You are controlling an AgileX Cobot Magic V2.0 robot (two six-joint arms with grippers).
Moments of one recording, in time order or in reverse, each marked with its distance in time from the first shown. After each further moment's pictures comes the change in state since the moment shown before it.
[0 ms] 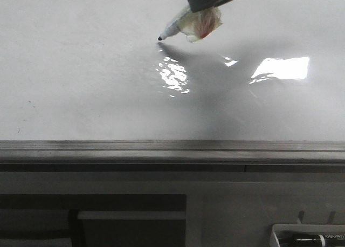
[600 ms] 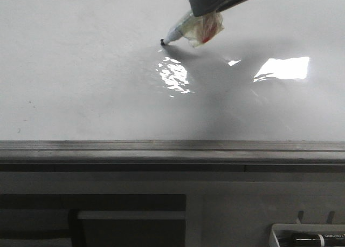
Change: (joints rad) left arm 0.000 0.000 0.000 -0.008 0.010 0.000; right arm -0.029 0.021 -0.013 0.047 0.055 0.000
